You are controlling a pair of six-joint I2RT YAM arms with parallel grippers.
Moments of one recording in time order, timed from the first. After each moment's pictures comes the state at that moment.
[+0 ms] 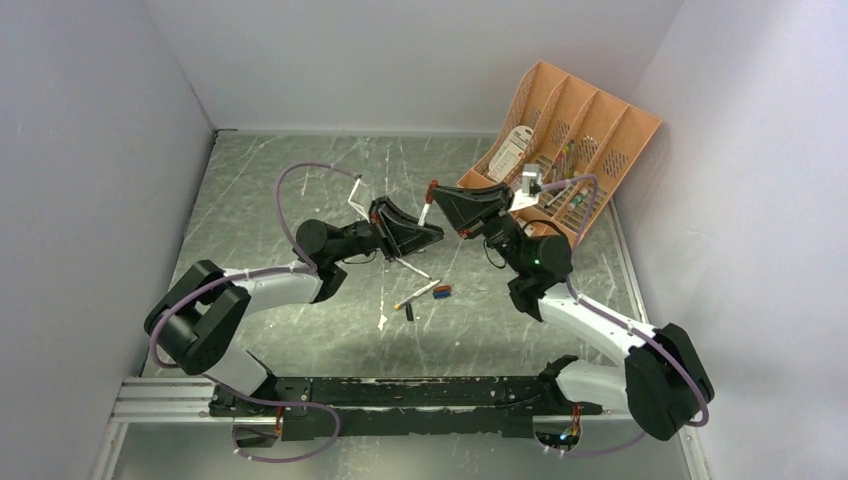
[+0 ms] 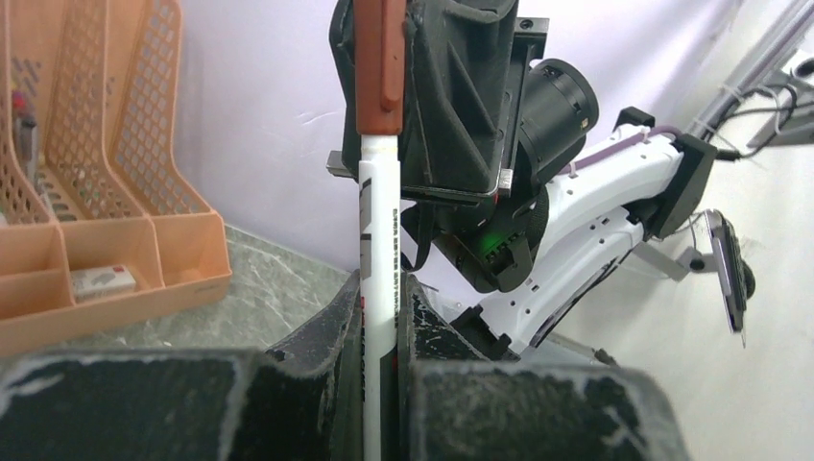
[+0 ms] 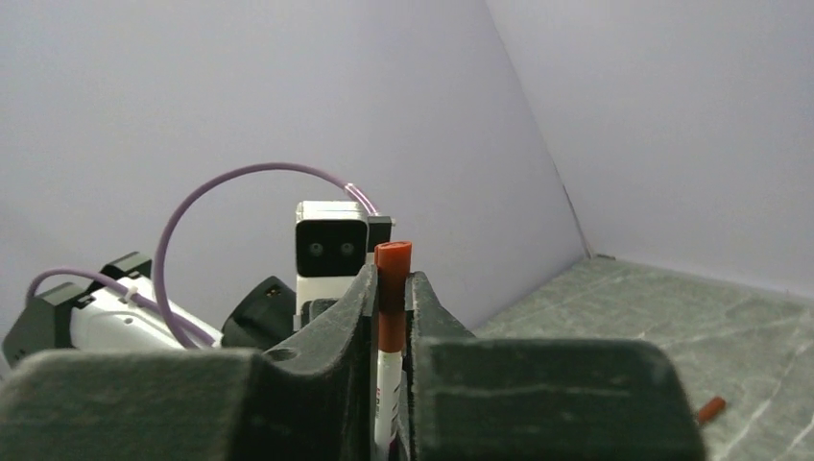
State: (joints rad) left arm -0.70 1.54 0.66 1.39 0.66 -0.86; right arm 0.58 1.18 0.57 1.18 -0.29 0.71
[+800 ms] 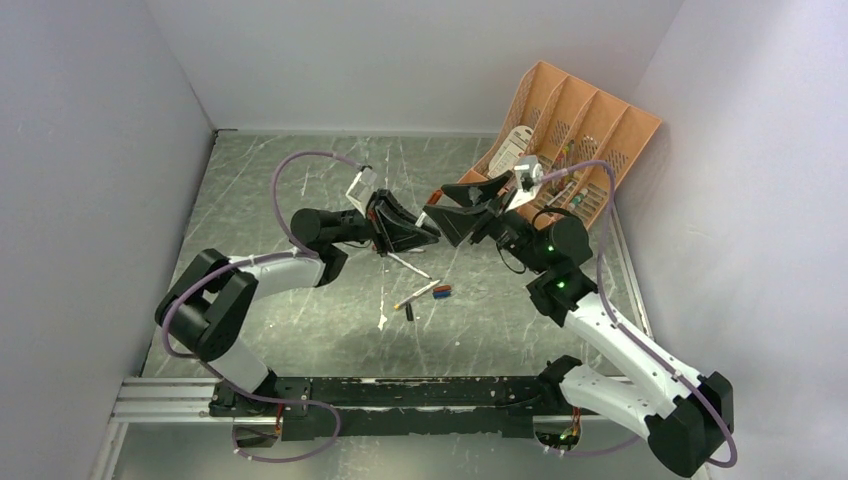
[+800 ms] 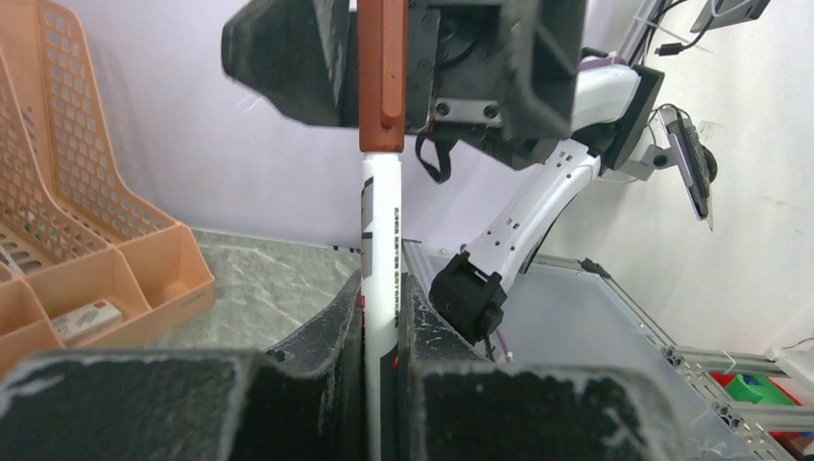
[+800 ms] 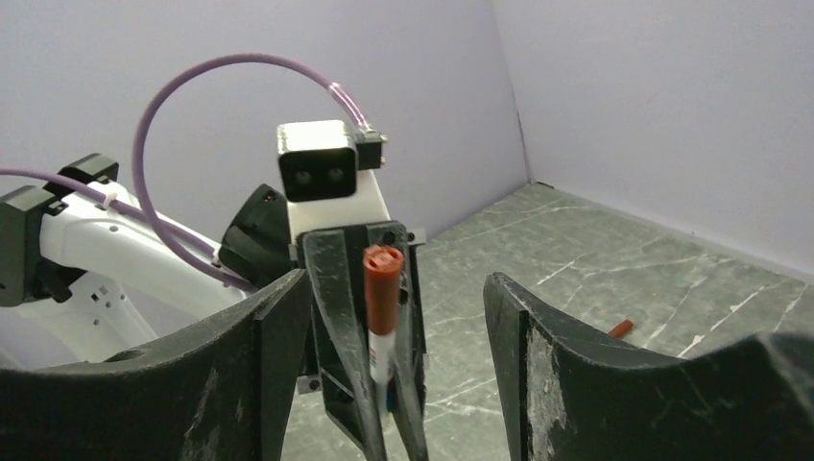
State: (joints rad) left arm -0.62 1.59 0.79 1.49 0.96 -0.87; right arm 0.61 0.94 0.73 0.58 -0.35 0.45
